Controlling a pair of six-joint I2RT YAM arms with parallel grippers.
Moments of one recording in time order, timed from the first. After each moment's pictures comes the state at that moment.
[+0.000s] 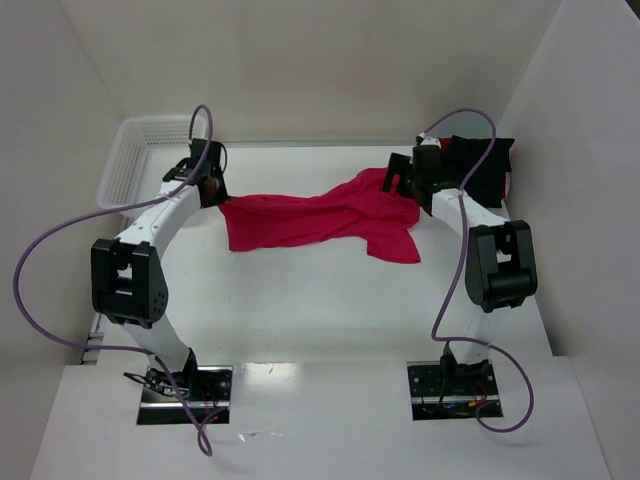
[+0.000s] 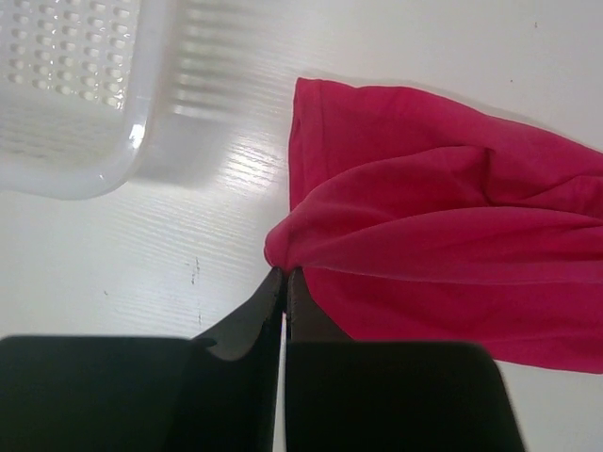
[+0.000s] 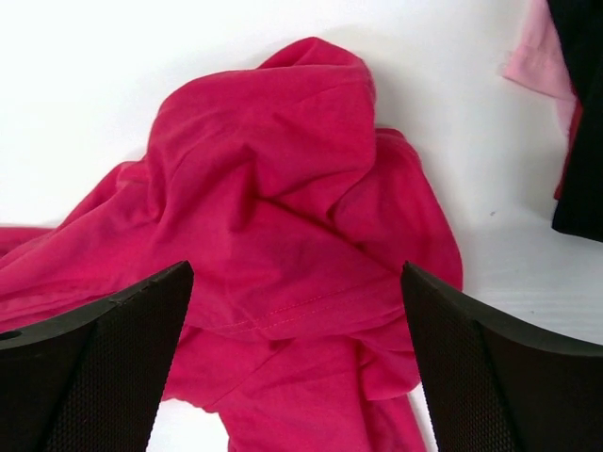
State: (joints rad) left arm -0.13 1.71 1.41 -0.58 -0.26 -0.35; right arm 0.15 1.80 1.24 -0.06 0.06 0.33
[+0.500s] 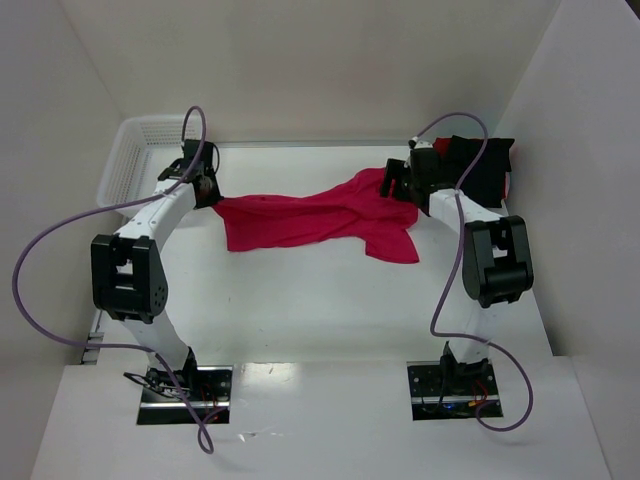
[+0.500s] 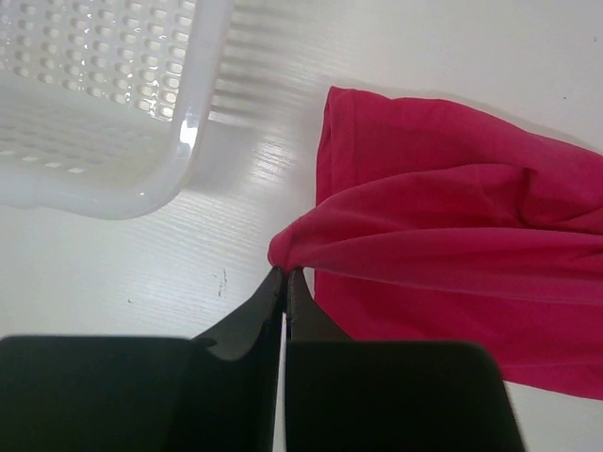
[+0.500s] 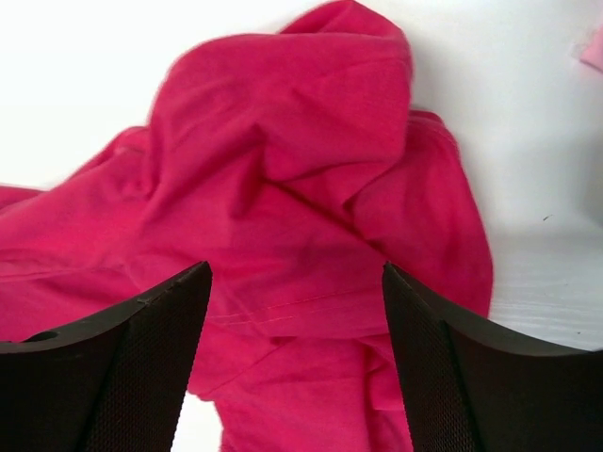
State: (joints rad) left arm -0.08 1.75 1.41 -0.57 -0.25 -0.33; right arm 0.15 1.84 1.24 -0.04 -0.05 0.30
